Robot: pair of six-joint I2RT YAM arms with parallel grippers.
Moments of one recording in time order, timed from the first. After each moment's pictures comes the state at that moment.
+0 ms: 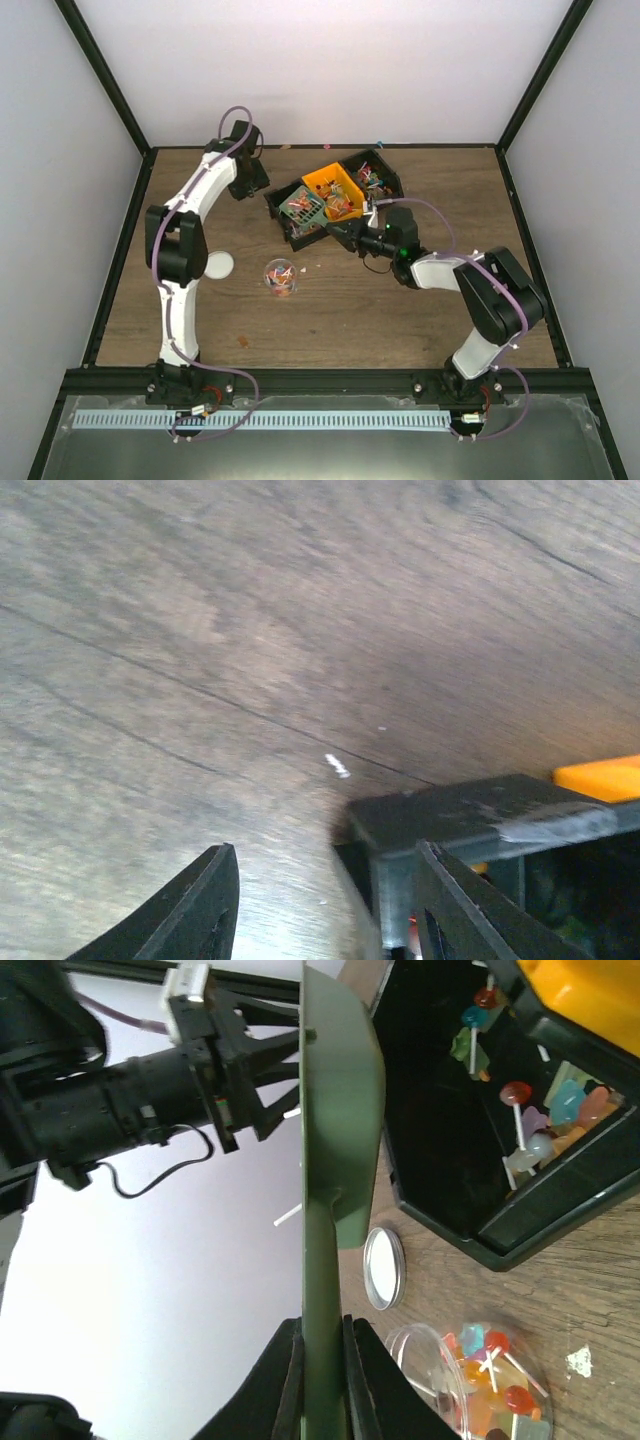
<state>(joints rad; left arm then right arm) -0.25 2.18 1.99 -0.98 -0.05 -0.70 0.48 1.67 0.68 0.78 -0.61 1.29</state>
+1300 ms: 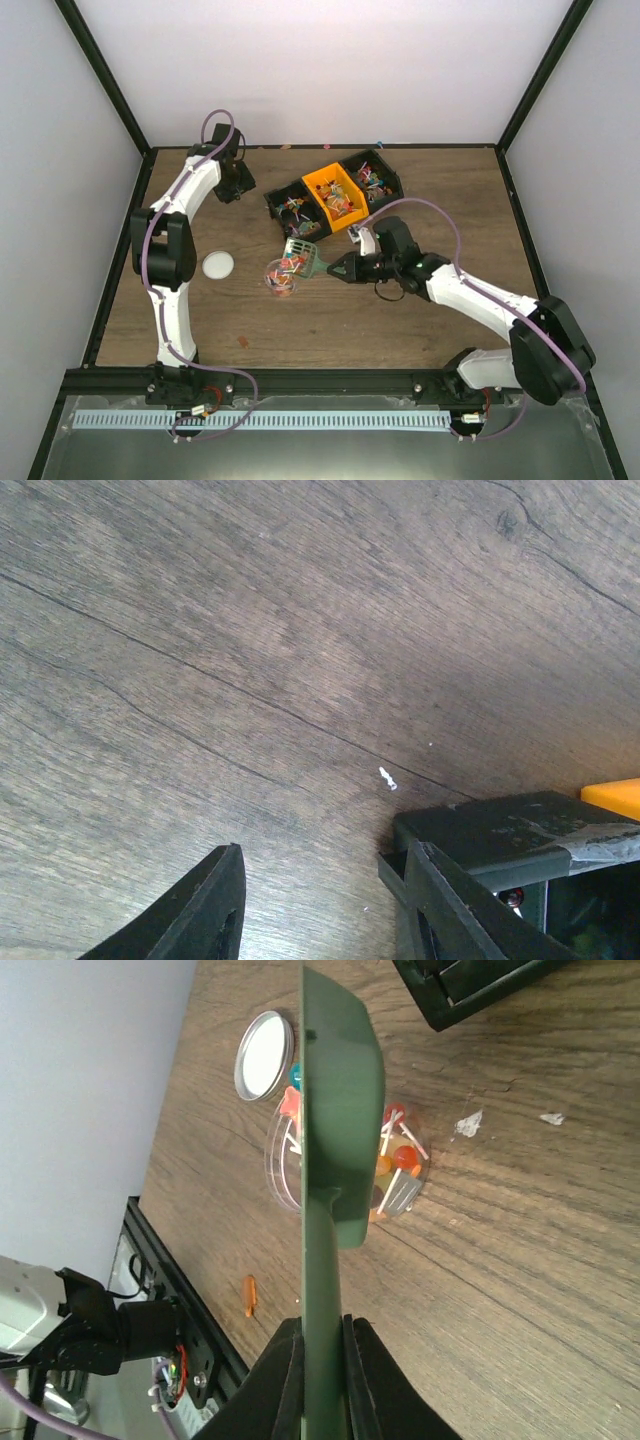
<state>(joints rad) -0.16 2.10 1.85 -0.91 0.01 -0.69 0.63 1.30 0.72 -0.10 -0.57 0.66</state>
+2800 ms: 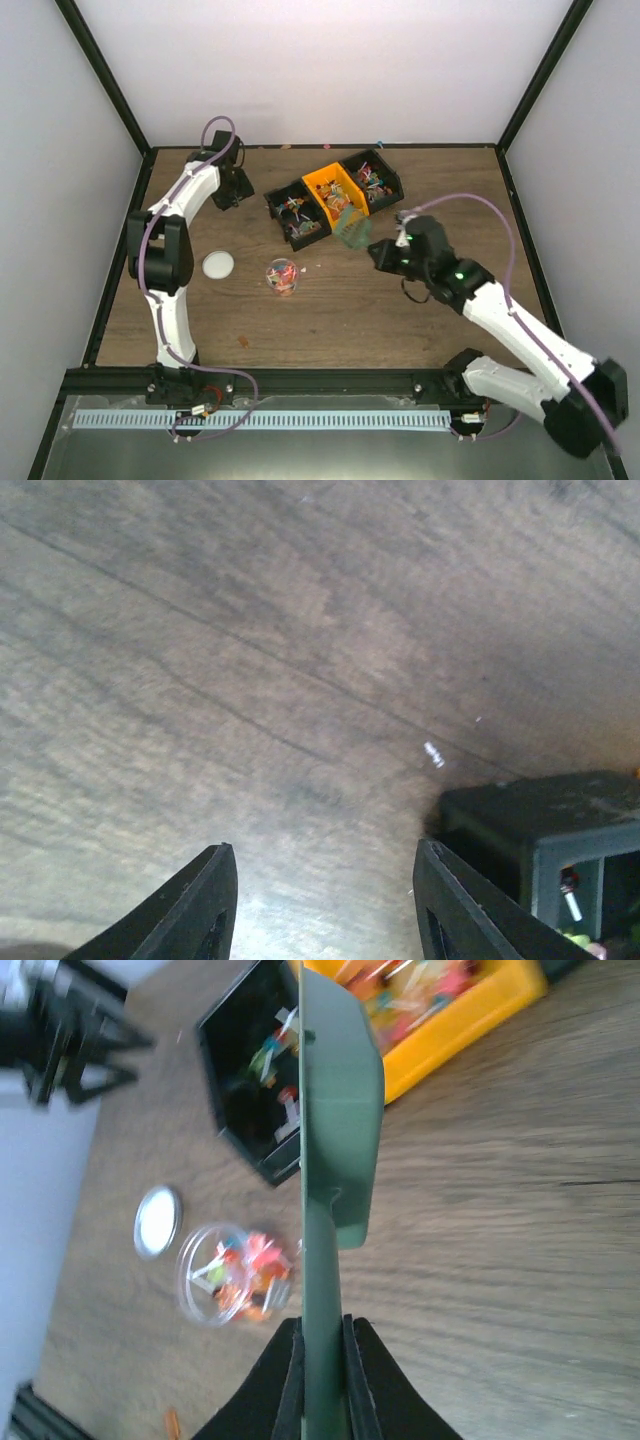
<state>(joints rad) -0.17 2.06 1.77 -0.88 -0.02 -0.67 0.68 1.04 0.86 -0.48 -0.06 0.70</state>
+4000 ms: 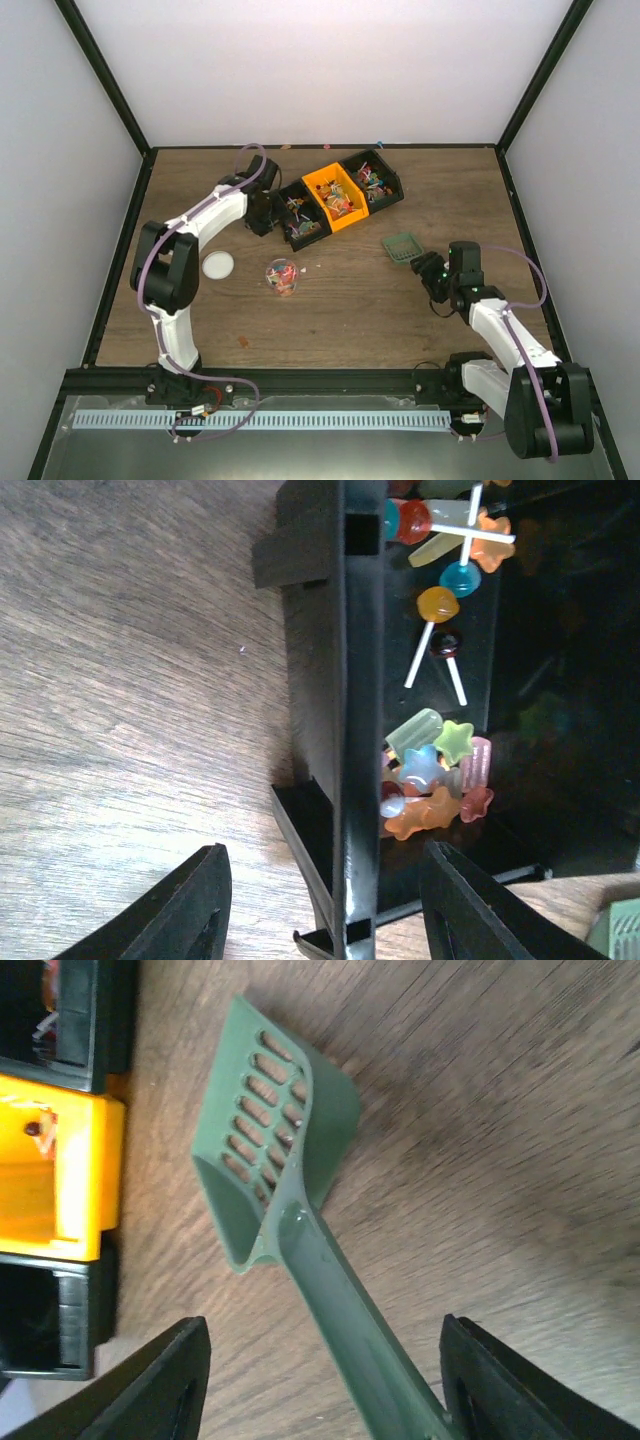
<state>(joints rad) -0.39 1.91 1.49 -0.75 0.12 -0.93 0.07 1.00 0.39 -0.18 -0.27 1.00</state>
